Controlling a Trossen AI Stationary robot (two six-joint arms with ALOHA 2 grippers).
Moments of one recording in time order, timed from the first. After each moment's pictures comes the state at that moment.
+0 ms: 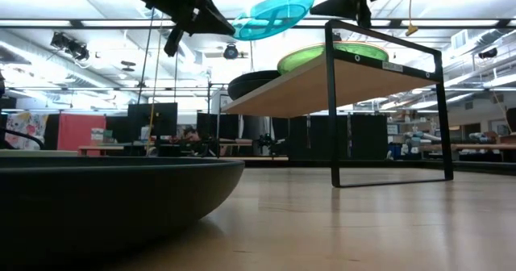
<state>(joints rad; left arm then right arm) 0.06 1.20 0.81 0.13 -0.43 -0.74 0.05 1.10 0.83 0.05 0.35 0.37</state>
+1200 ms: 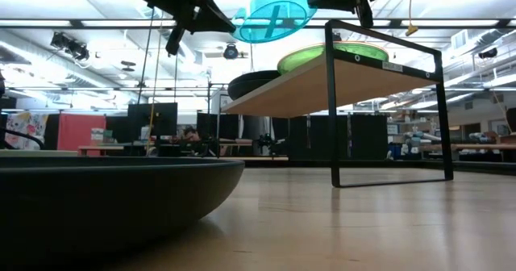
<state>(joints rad) 0.06 1.20 0.81 0.16 -0.43 -0.74 0.04 1.09 0.83 0.08 0.41 0.37</state>
